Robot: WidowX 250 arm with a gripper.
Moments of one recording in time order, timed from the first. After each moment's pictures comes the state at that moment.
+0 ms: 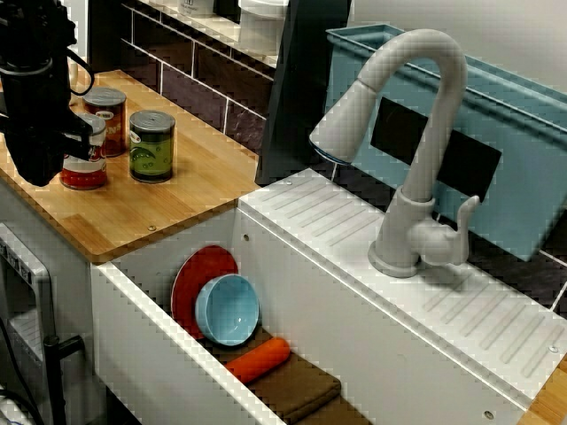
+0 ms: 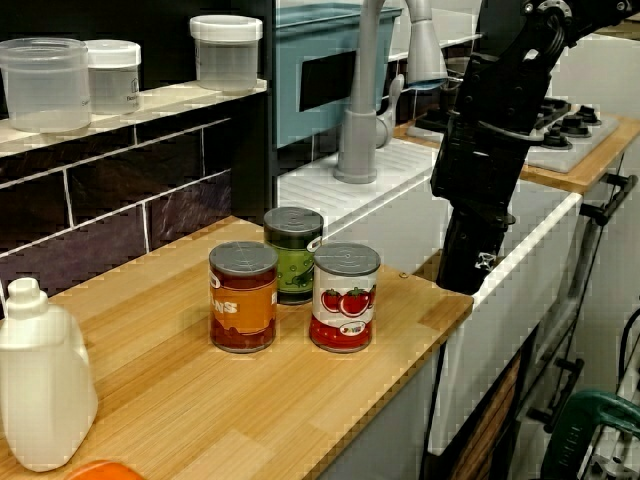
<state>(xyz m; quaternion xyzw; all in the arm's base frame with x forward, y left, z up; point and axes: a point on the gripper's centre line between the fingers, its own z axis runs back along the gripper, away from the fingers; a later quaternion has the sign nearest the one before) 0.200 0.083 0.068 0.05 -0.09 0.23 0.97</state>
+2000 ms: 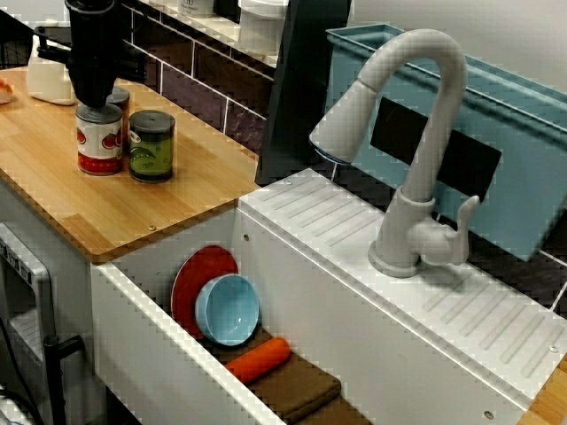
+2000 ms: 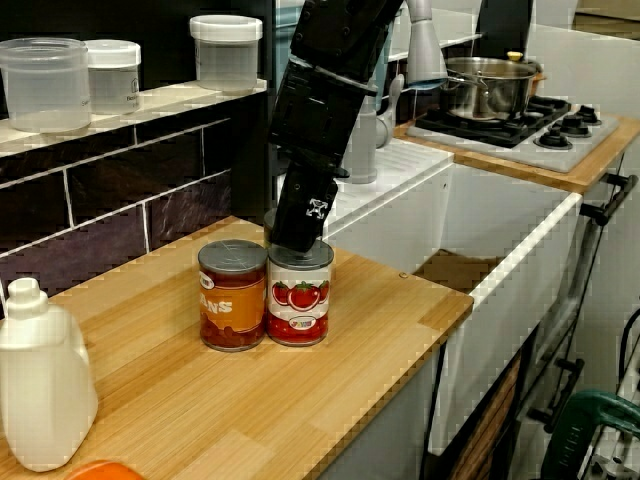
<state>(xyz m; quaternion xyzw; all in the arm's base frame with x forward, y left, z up) 0.291 0.145 0.097 0.09 -0.14 0.31 0.94</state>
